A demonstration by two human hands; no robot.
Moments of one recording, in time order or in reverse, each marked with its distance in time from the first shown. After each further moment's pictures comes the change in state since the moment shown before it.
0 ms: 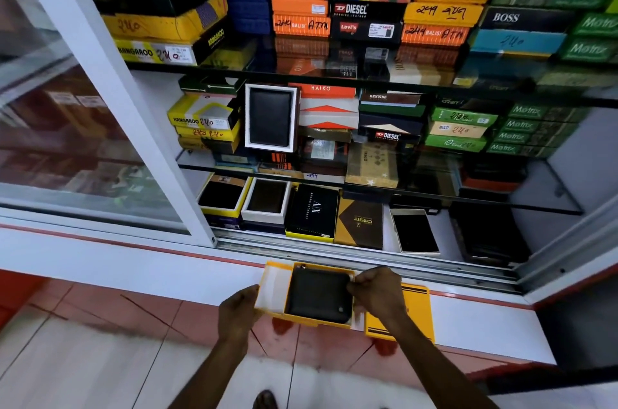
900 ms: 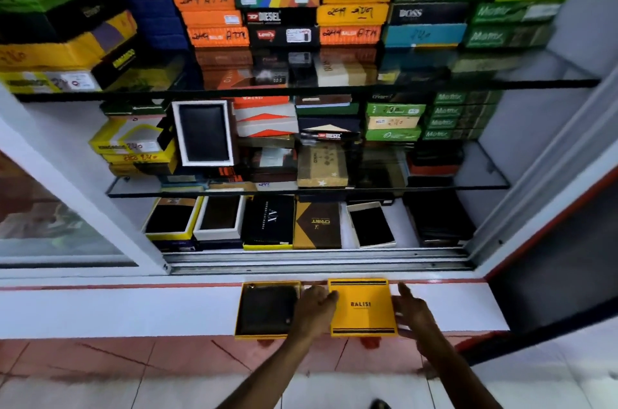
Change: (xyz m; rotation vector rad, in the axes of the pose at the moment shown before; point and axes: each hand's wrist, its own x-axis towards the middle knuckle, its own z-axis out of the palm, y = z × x) left_hand -0.075 0.003 0.166 0.779 -0.532 0.250; right_hand -0.003 0.108 -0.092 0.347 0.000 0.299
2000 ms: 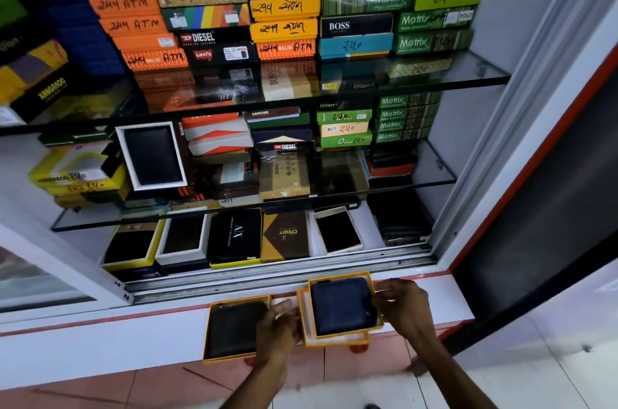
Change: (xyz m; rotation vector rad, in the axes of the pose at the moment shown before) left_hand 0.004 -0.028 0.024 -0.646 0.224 -0.285; right_hand -0.025 -0.025 -0.044 -0.330 0.258 -0.307
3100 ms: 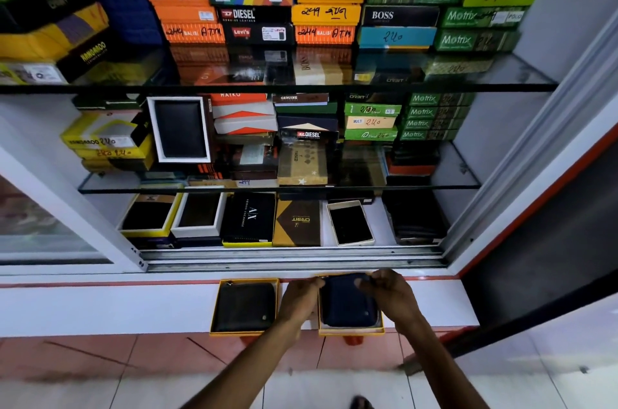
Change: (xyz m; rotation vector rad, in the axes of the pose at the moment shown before) left_hand -0.020 0.048 0.025 0.239 -0.188 0.021; right_hand 0.011 -0.016 0.027 0.223 -0.163 0.072
